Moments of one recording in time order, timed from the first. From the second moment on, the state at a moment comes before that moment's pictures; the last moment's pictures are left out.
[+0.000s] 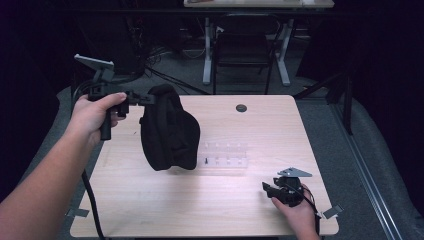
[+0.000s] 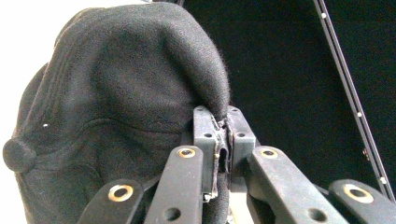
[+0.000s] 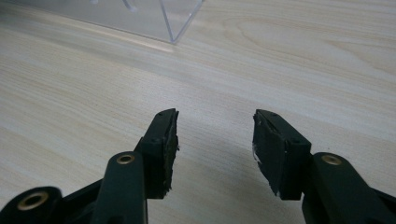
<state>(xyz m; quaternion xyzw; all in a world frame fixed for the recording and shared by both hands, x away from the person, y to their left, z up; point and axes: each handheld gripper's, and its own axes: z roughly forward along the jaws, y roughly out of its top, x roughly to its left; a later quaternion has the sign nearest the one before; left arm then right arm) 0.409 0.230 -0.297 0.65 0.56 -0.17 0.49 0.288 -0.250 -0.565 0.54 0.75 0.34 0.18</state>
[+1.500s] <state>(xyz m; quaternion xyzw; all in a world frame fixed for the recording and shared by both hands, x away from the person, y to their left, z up) 0.429 0.175 -0.313 0.65 0.55 -0.18 0.50 0.288 -0.242 -0.558 0.52 0.75 0.36 0.18</state>
